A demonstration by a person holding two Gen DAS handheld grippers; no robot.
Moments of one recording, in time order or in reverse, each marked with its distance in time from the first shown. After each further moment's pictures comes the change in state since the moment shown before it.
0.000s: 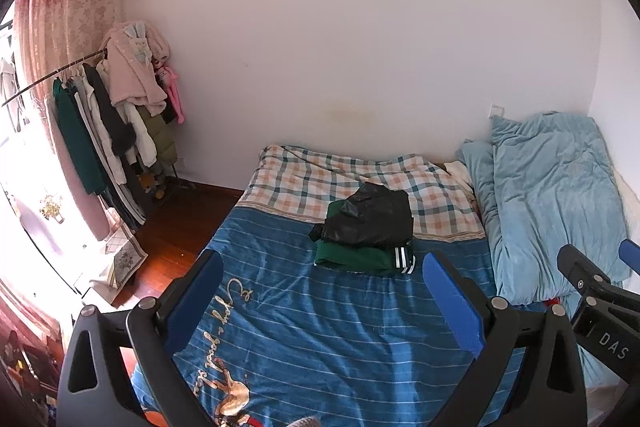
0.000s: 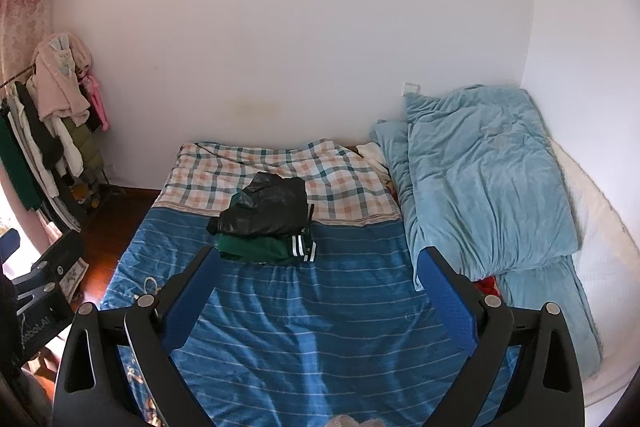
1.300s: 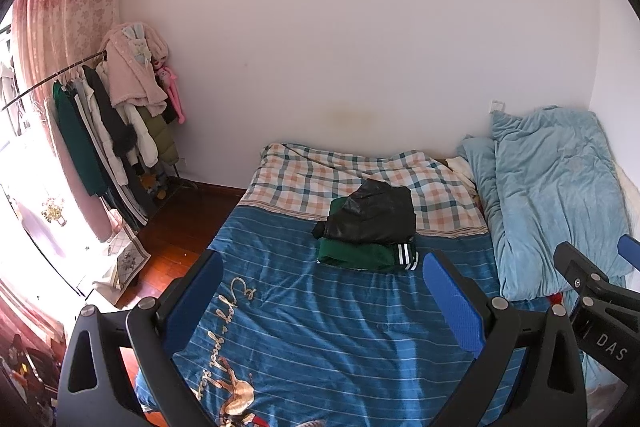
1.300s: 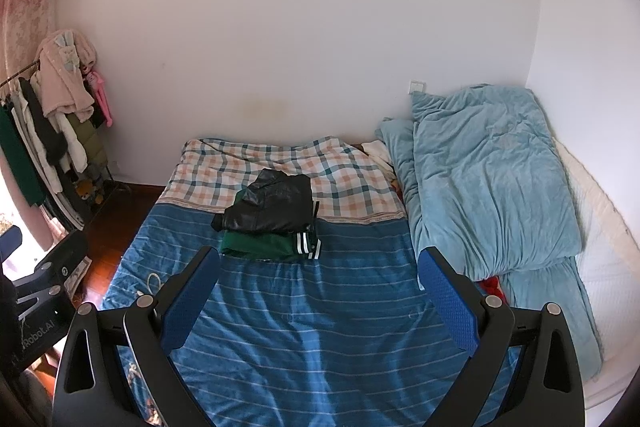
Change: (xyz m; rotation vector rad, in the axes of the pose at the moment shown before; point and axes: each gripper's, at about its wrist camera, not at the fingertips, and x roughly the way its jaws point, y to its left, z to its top) left arm -0.004 0.003 -0.003 0.003 0.004 -0.001; right arm 0.002 0.002 -0.005 0.000 0.009 0.015
